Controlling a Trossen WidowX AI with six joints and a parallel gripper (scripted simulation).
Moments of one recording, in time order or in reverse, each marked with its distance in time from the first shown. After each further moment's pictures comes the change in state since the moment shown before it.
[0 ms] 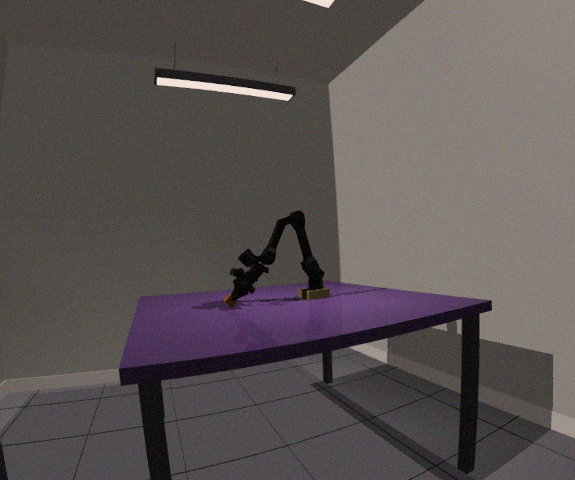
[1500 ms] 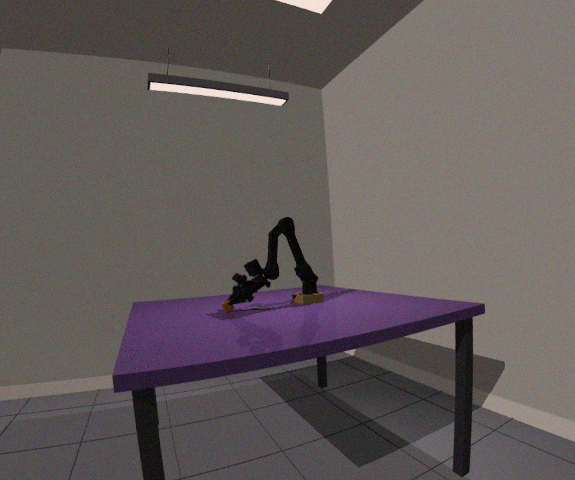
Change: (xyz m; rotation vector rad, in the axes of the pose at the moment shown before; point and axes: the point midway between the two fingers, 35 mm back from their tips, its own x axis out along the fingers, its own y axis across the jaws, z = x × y) arm -0.010 0.000 -0.014 -0.002 -0.270 0.001
